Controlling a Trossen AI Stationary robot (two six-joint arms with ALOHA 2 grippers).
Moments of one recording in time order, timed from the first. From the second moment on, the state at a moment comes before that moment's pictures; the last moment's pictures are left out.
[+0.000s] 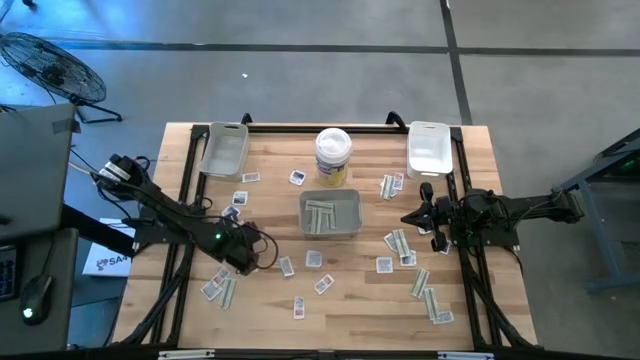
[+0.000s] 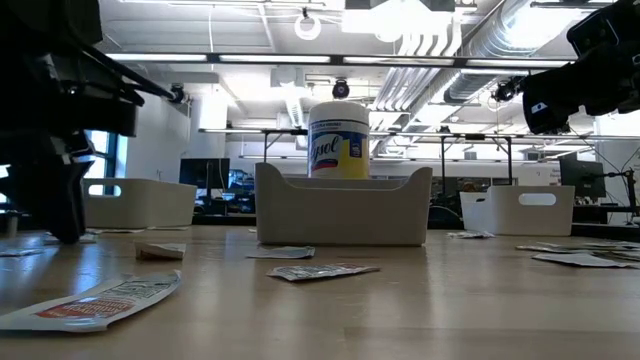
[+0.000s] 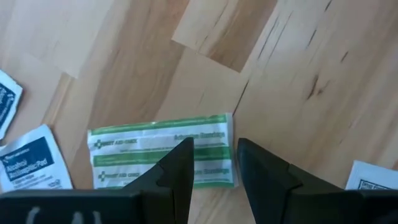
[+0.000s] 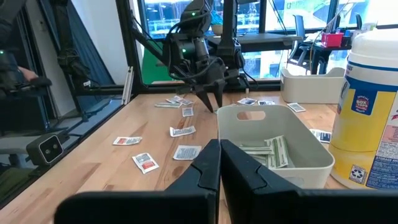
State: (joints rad) left arm -0.52 1.42 0.63 -0.64 -0.38 -0.98; right arm 0.08 0.08 0.01 0.04 -0.03 0.07
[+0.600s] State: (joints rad) left arm -0.53 1.42 0.61 -0.59 -0.40 -1.00; right arm 0.09 0.08 0.01 0.04 -0.03 0.07
